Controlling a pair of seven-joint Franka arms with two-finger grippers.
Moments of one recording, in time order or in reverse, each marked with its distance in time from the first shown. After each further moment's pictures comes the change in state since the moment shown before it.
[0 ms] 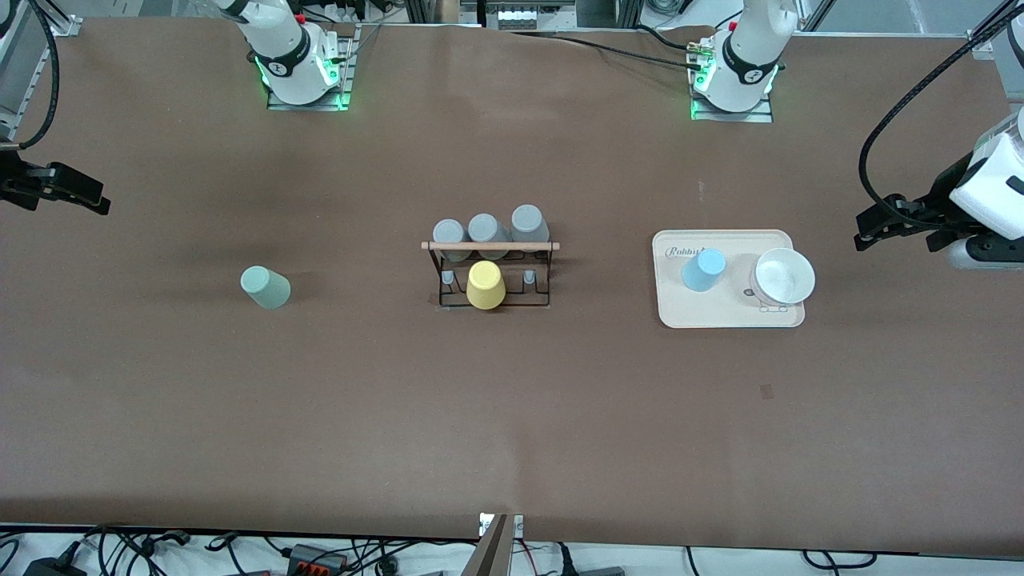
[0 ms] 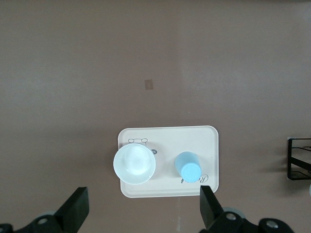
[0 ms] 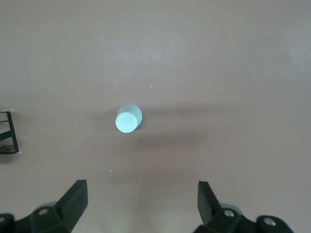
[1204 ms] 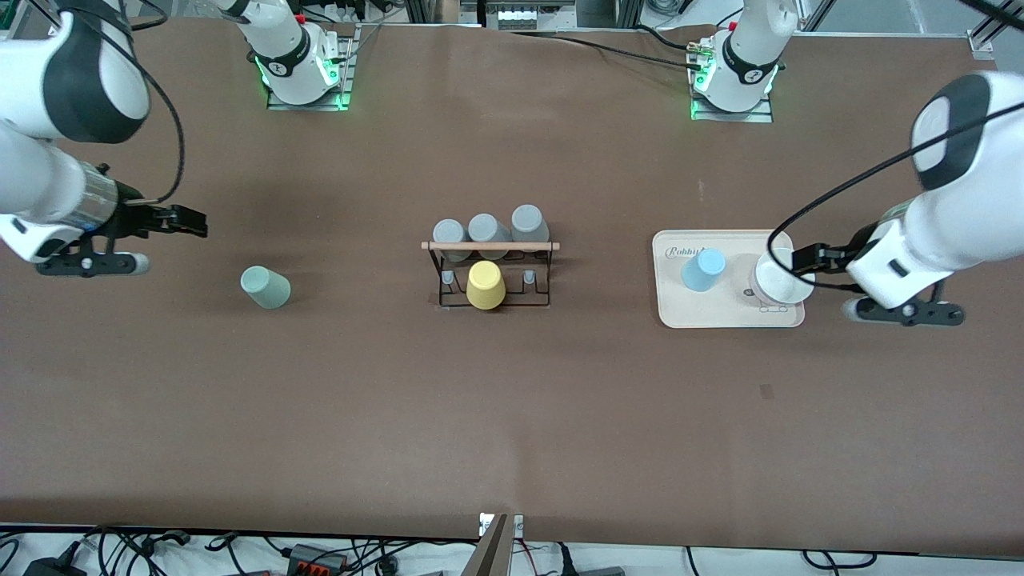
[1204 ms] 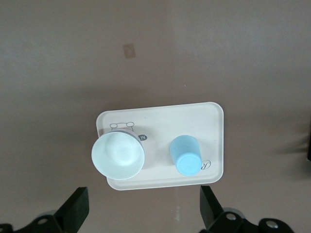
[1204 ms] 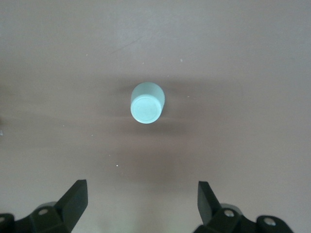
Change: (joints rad) left arm -0.051 0.196 -0.008 -0.029 0.000 0.002 0.012; right arm 0.080 0.025 0.011 -0.320 0.017 0.209 0.005
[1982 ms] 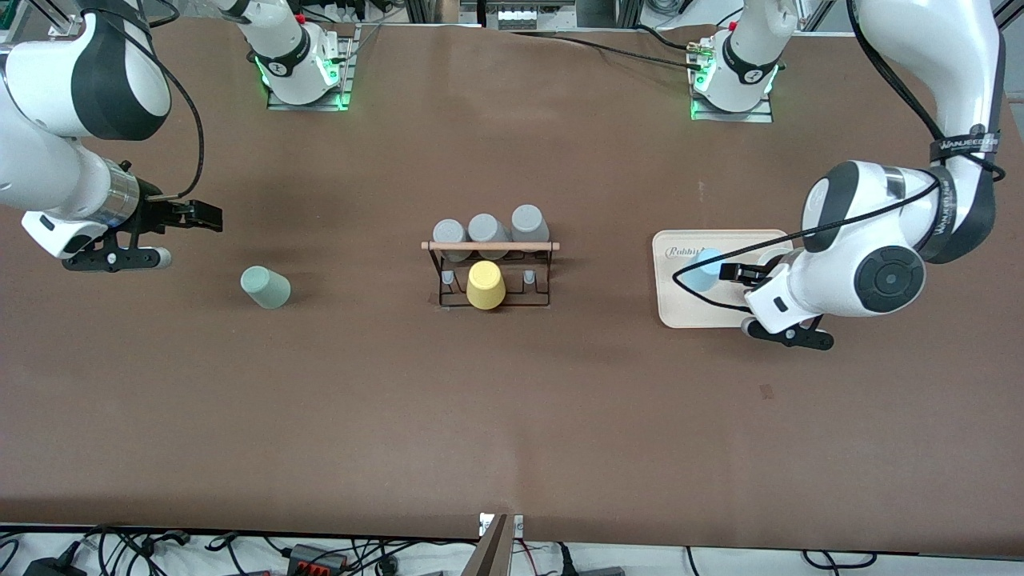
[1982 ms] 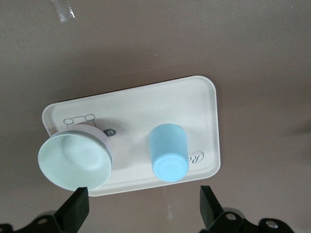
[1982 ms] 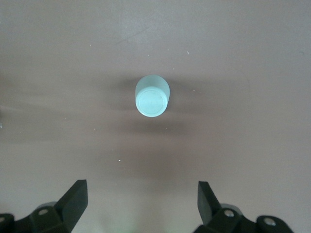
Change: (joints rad) left arm -0.046 0.114 -0.035 -0.099 -0.007 0.078 0.017; right arm 0.012 -0.020 0.000 -0.031 0.000 -0.002 0.002
